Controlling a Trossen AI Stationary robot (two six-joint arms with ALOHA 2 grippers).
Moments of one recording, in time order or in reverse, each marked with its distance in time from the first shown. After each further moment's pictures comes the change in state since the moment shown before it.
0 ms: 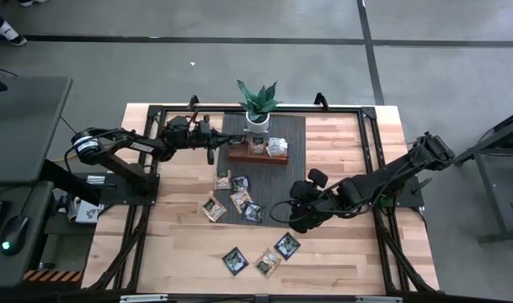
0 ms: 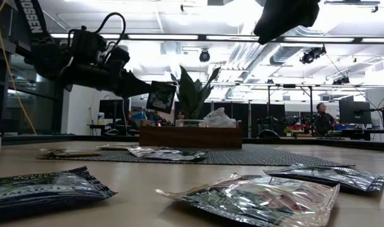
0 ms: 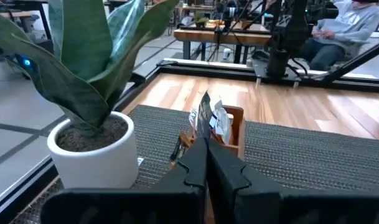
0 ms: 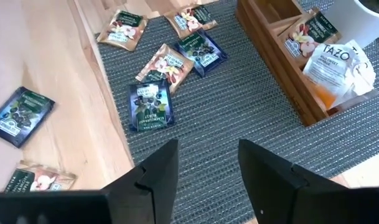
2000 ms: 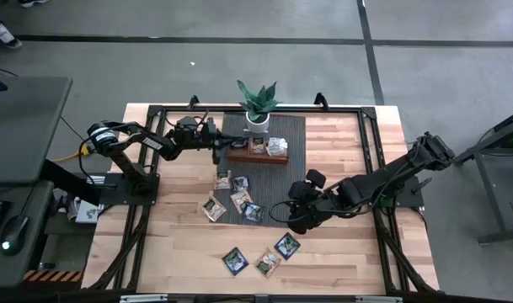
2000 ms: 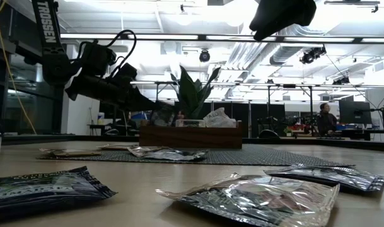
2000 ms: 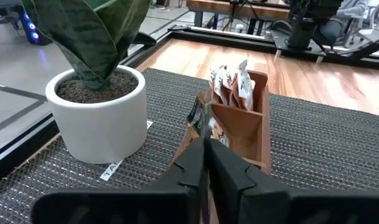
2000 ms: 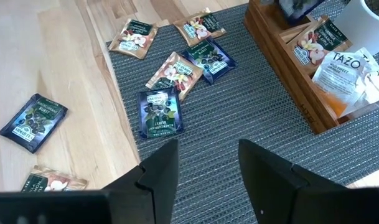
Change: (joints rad) left arm 0.006 0.167 0.044 0.007 -0.047 -0.004; right arm 0.000 0.000 0.001 0.043 -0.007 -0.019
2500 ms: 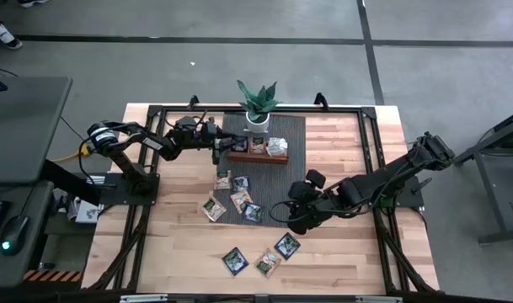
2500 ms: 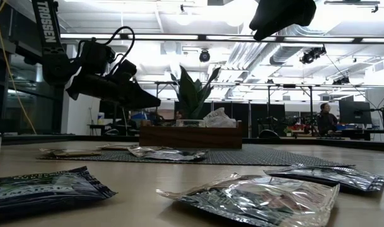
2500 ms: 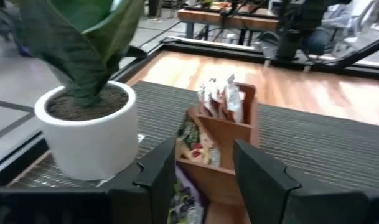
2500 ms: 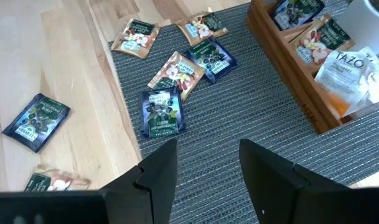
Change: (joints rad) left arm -0.001 0.000 0.000 0.045 0.037 -0.016; right arm 0.000 0.000 0.000 0.004 -0.008 0.001
